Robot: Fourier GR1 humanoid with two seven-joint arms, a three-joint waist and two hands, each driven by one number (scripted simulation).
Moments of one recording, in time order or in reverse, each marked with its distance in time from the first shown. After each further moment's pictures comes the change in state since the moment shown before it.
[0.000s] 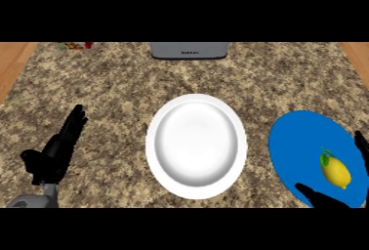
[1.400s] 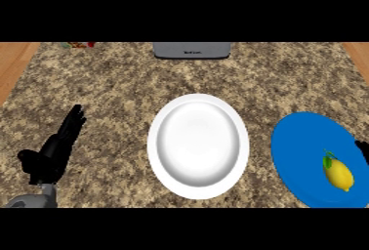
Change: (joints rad) left arm 0.002 -0.031 0.062 0.003 -0.046 -0.064 0.003; right arm -0.007 -0.206 -0.029 -0.120 0.344 0.531 0.794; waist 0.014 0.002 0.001
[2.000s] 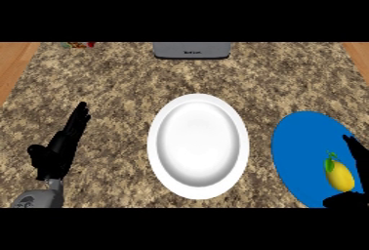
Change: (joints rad) left arm -0.031 -0.053 0.030 0.021 -0.058 -0.010 0.013; right arm -0.140 0.115 -0.028 0.240 0.147 0.056 -0.056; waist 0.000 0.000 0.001
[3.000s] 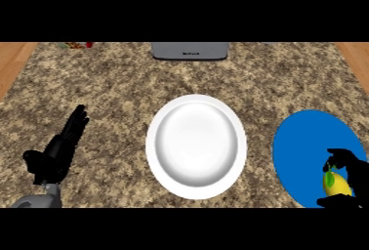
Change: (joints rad) left arm 0.032 -0.027 0.038 -0.035 -0.031 -0.041 0.003; right arm 0.001 0.075 -0.036 0.105 0.107 -0.067 -0.253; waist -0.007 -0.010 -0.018
